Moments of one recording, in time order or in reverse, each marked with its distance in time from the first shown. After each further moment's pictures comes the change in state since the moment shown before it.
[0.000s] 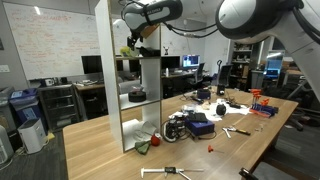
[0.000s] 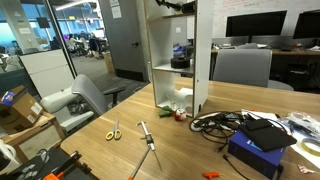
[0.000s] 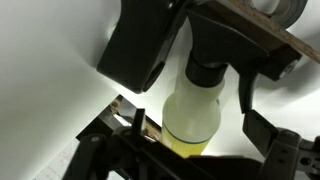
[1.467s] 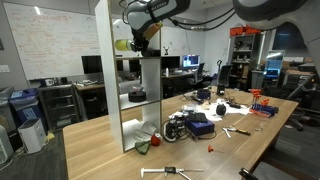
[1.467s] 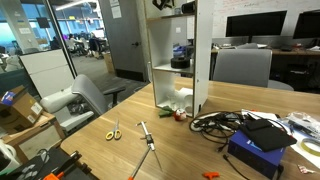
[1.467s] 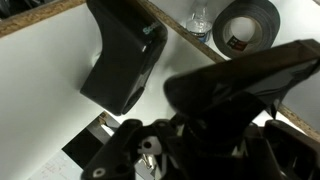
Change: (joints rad) arm 0.001 -0.140 0.000 -0.238 0.000 0.019 0.001
